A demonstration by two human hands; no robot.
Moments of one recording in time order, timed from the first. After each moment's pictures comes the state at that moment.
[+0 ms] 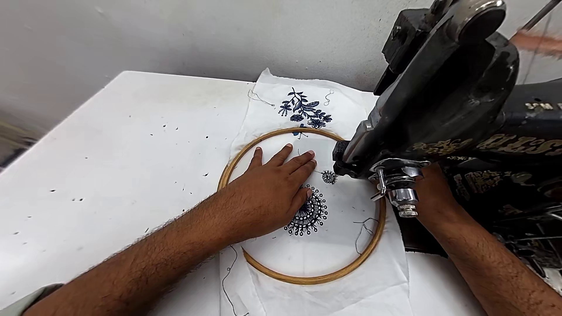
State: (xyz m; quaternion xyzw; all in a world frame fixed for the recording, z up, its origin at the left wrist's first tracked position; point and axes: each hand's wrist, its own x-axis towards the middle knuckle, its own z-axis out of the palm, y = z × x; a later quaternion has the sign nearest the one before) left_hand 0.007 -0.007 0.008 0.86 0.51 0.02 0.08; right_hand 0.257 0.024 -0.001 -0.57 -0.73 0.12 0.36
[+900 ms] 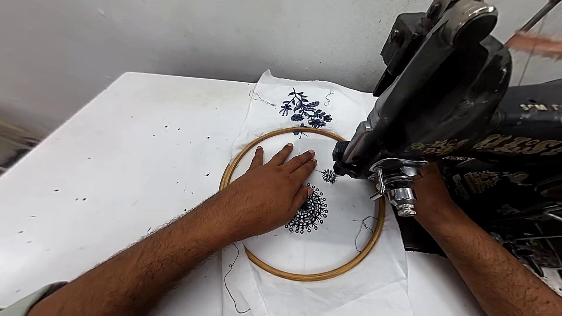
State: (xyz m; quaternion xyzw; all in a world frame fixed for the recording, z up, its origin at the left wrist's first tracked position) left_hand 0.008 -0.006 0.008 0.85 0.52 0.02 0.08; right_hand 0.260 0.027 -0.006 -0.53 -0.75 0.12 0.38
